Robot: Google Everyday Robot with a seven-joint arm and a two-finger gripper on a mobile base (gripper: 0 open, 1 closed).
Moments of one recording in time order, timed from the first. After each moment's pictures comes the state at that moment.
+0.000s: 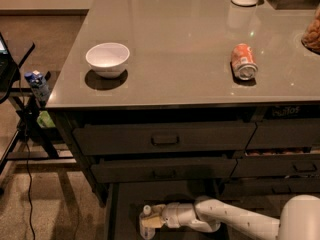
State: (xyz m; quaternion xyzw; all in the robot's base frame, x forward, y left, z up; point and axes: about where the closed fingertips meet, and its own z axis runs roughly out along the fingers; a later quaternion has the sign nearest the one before) arm 0.452 0.037 0.268 -0.33 0.78 0.46 0.28
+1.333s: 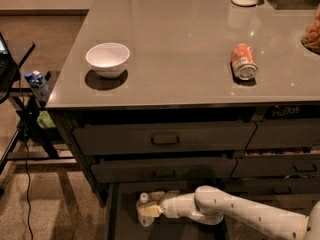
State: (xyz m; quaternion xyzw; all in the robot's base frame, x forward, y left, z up) arm 0.468 0.043 0.365 -0.34 0.77 0.42 0.33
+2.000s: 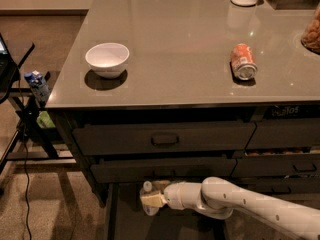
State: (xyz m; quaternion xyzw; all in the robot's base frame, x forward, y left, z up) arm 0.478 0.027 0.440 -0.34 0.78 0.39 0.36
